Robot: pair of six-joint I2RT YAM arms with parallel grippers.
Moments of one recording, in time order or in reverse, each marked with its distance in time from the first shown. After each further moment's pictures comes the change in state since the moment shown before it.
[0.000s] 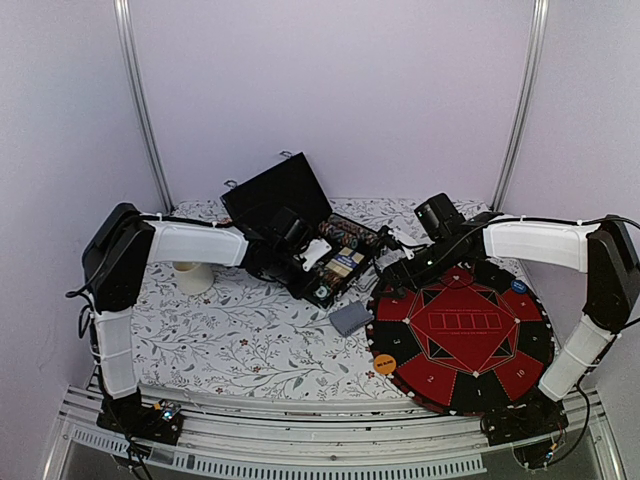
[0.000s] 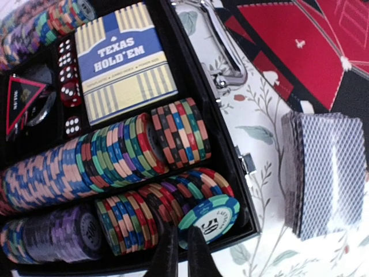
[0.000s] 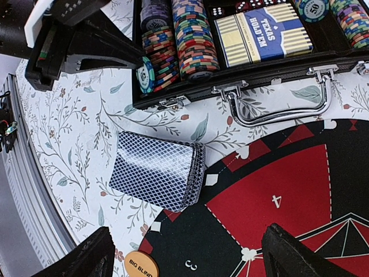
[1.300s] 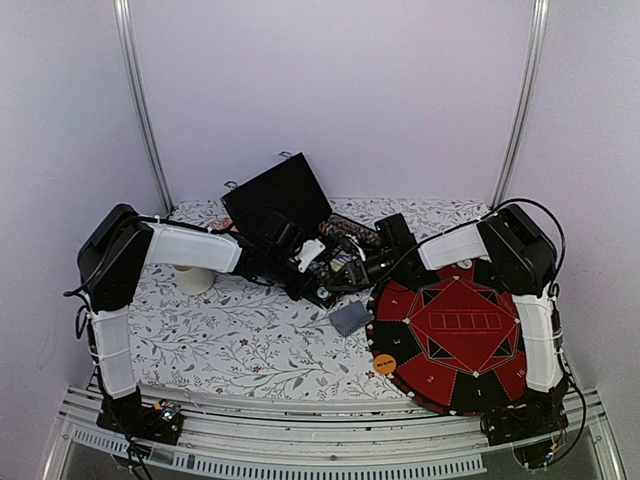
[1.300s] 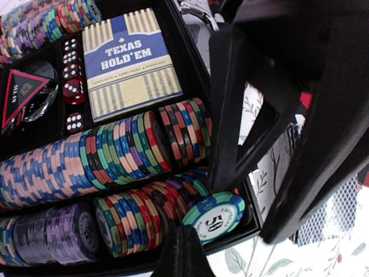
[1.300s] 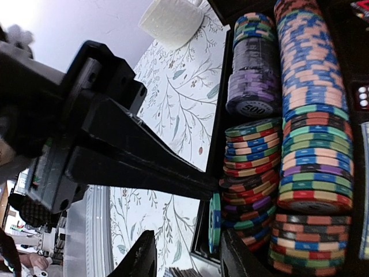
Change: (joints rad) left arm 0.025 -0.026 -0.106 0.157 0.072 -0.051; right arm 0.008 0.568 0.235 0.616 -0.588 0.279
